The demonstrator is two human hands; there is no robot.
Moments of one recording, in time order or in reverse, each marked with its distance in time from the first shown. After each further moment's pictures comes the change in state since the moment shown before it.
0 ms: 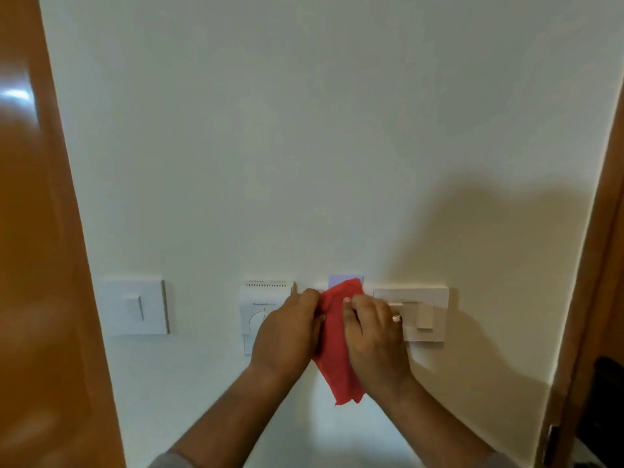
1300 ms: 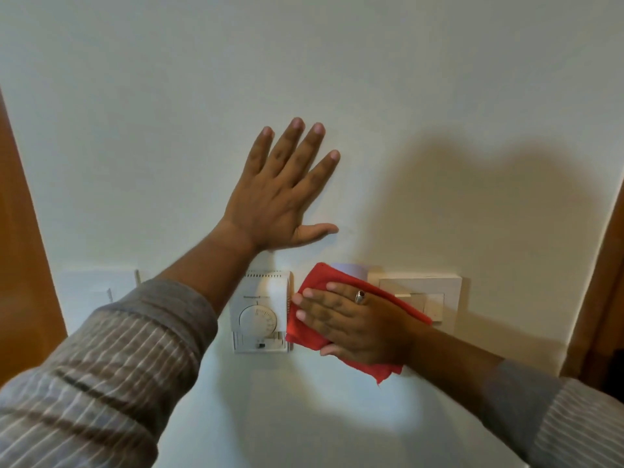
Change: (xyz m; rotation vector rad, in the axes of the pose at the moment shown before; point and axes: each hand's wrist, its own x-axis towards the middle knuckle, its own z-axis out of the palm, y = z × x) left_hand 0.160 -0.038 -0.056 0.793 0.610 0.736; right_hand 0.030 0.043 0.037 -0.046 -0.200 -0.907
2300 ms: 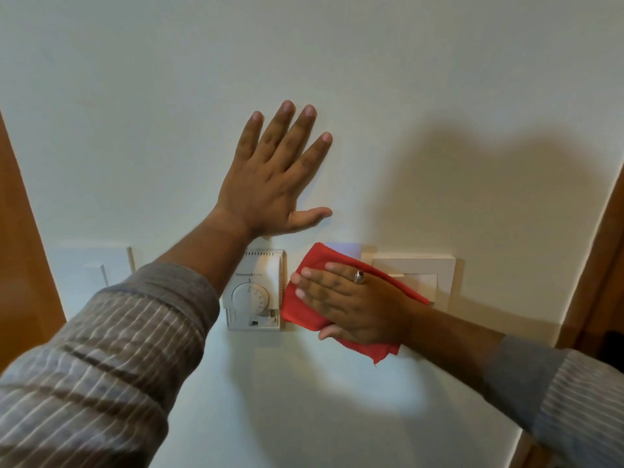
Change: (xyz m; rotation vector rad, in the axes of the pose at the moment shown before) left_hand -0.006 0.012 -0.002 0.012 -0.022 -0.051; right_hand -0.011 0.000 0.001 0.084 -0.059 0.003
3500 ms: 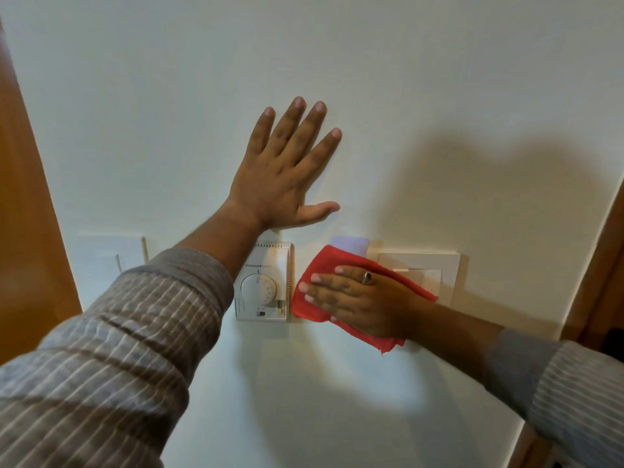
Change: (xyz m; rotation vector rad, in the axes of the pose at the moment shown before) left_hand -0.001 0.000 -0.003 -0.007 -0.045 -0.004; right_hand -0.007 0.003 -0.002 -0.109 -0.012 -0.133
